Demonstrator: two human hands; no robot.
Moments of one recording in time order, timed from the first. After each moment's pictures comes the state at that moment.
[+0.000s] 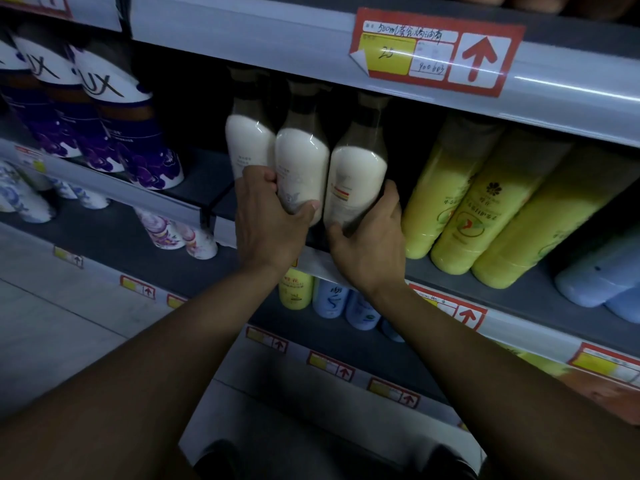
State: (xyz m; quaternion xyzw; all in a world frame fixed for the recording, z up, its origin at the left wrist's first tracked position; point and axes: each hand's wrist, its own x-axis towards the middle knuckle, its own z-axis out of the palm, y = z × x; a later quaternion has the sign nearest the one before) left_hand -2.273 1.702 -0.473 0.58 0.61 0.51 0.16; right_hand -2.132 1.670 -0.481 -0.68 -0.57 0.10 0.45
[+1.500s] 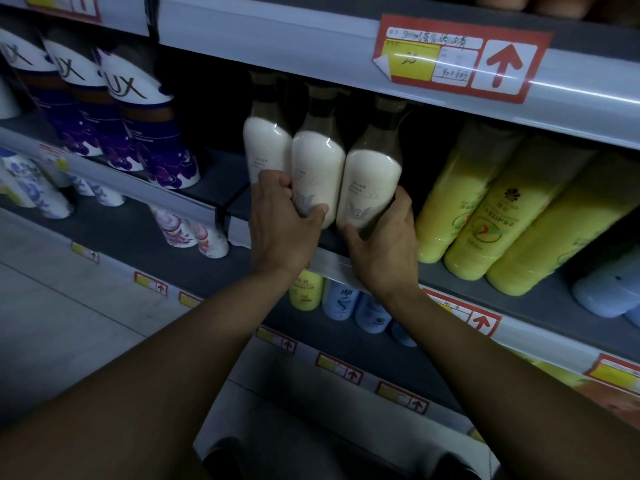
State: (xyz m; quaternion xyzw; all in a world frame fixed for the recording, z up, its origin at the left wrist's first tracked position) left_hand -2.274 1.699 -0.472 0.58 0.61 0.50 0.18; right_hand -2.127 1.671 -0.484 -0.65 -0.58 0.11 0.48
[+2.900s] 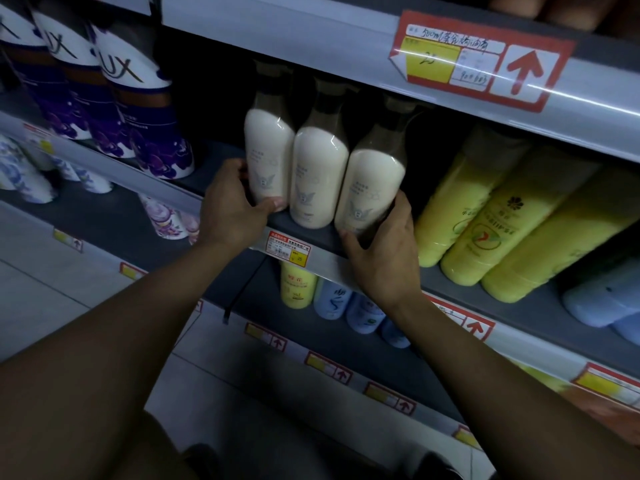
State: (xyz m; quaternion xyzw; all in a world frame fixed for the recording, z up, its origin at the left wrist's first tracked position) left_hand -2.347 1.742 -0.490 0.61 0.62 0.45 0.20; right_hand -2.122 1.666 -0.484 -0.65 -0.61 0.12 0.44
